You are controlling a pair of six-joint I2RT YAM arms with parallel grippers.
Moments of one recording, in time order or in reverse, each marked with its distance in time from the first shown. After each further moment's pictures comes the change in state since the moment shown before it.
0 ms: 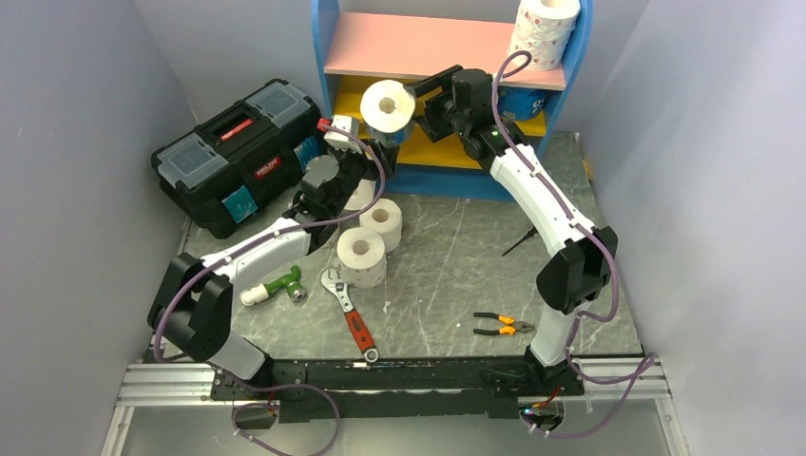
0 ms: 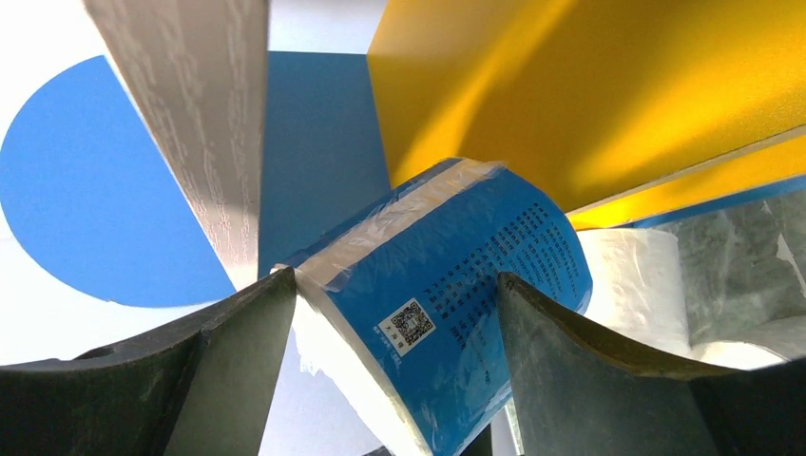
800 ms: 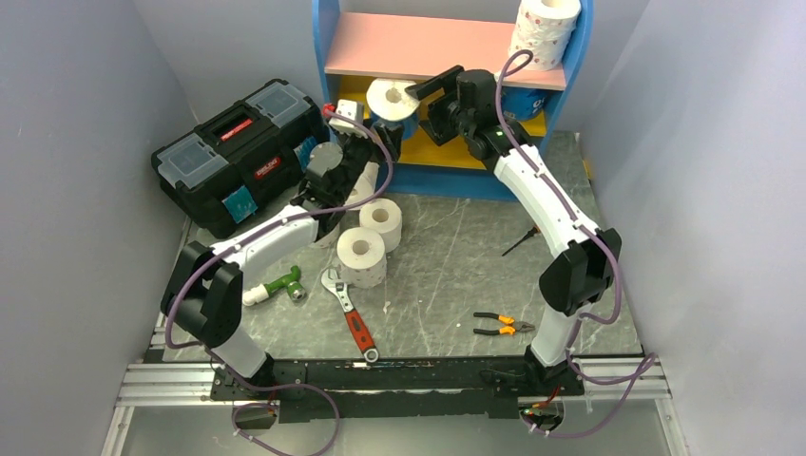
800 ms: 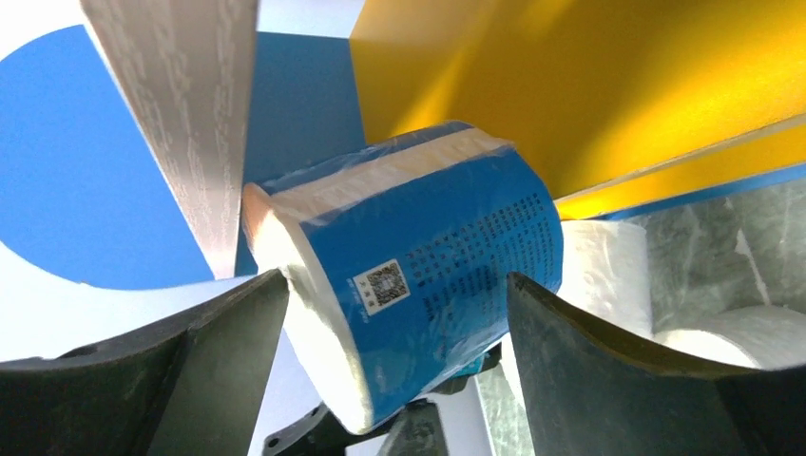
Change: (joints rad) left arm 0.003 0.091 0.129 0.067 -0.009 0.066; right arm -0.016 -0.016 -0.013 -0.018 -0.040 -0.045
